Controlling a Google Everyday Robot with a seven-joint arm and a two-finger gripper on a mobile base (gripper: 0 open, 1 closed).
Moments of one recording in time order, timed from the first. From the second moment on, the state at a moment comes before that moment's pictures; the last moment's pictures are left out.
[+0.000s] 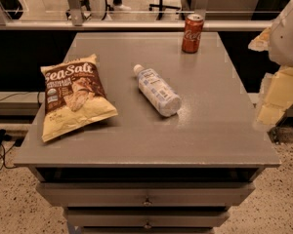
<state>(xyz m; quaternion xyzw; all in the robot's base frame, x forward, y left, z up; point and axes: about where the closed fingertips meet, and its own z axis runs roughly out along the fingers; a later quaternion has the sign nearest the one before) 0.438 -0.217 0.976 -0.60 0.78 -0.03 0.16</state>
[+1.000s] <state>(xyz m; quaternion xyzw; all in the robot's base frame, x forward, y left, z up) 0.494 -0.153 0.981 -0.57 0.80 0.00 0.18</state>
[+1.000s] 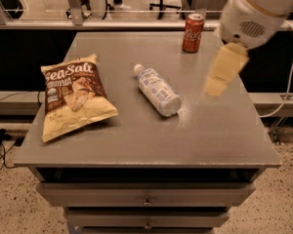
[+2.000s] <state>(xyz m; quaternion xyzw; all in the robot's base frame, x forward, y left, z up) 0.620 -0.061 0.933 -0.44 0.88 0.04 0.20</state>
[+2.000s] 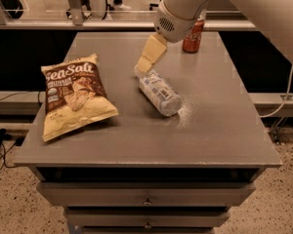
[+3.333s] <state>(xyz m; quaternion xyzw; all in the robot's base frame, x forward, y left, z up) 0.653 -0.050 0.866 -0.31 0.94 0.05 0.13</state>
